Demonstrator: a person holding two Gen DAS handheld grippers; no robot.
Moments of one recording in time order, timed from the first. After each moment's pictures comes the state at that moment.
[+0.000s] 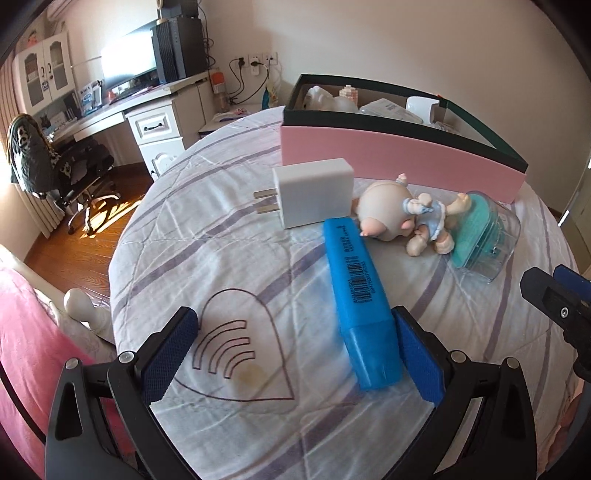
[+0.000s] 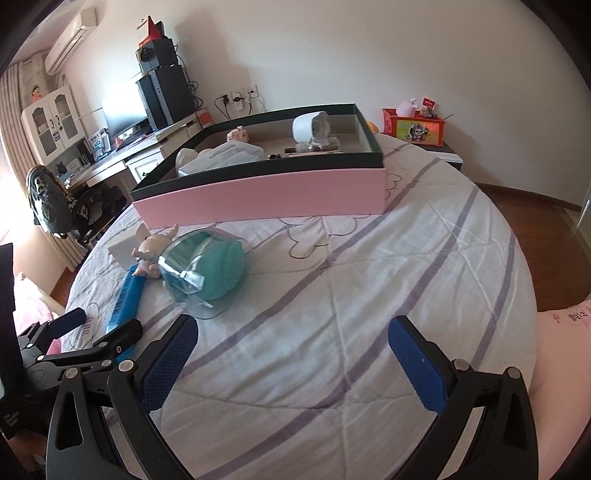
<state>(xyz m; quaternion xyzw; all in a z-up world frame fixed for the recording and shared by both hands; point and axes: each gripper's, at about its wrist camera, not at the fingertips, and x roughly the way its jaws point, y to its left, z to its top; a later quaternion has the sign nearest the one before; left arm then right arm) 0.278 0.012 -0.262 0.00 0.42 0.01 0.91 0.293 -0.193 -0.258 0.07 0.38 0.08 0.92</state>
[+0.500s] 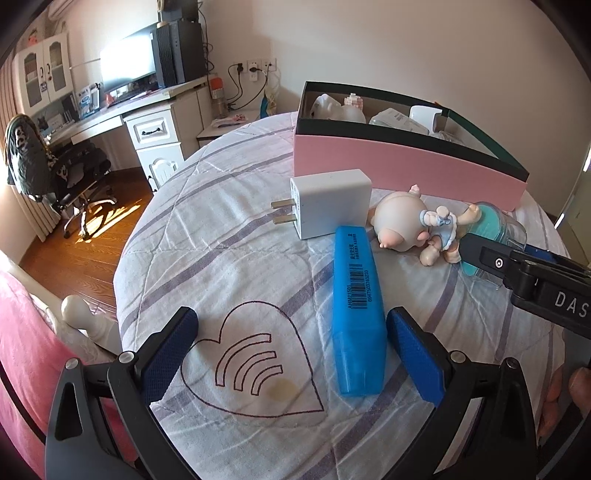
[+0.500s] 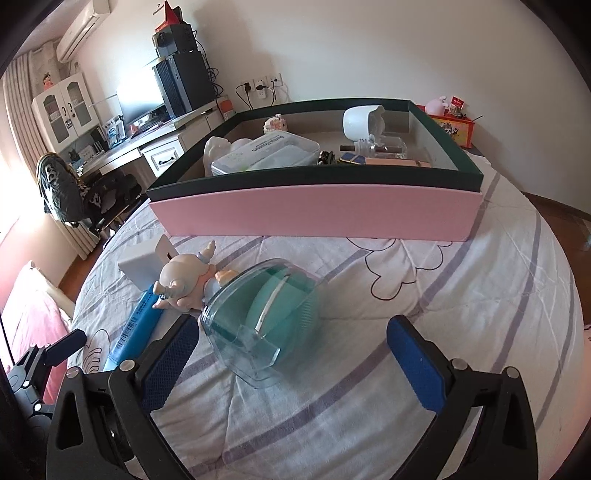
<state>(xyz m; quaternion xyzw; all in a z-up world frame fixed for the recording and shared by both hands) 0.282 0.023 -0.261 0.00 0.40 0.00 0.91 0.342 -0.157 -0.265 0.06 0.40 0.11 0.91</state>
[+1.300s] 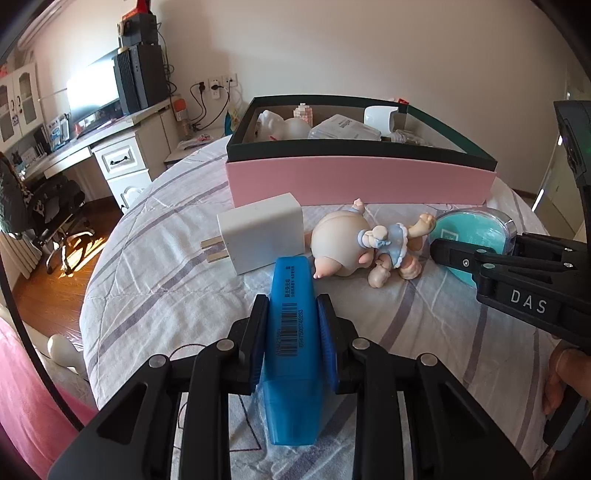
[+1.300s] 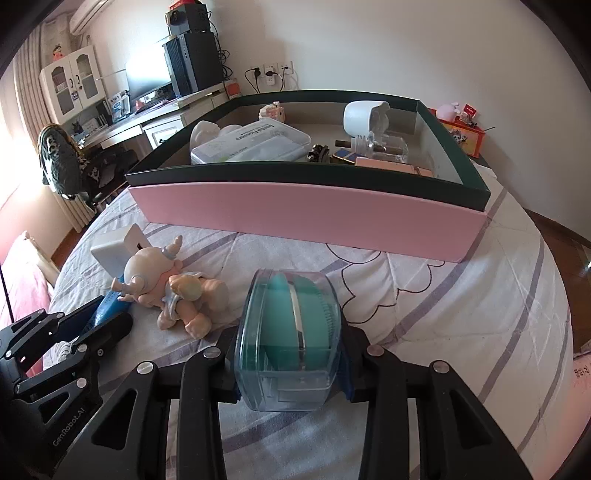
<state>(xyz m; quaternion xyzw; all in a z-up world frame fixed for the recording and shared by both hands) 0.293 -0.010 -0.255 0.03 0.38 -0.06 0.92 0.353 -0.166 -0.268 0.01 0.41 0.13 0.90</state>
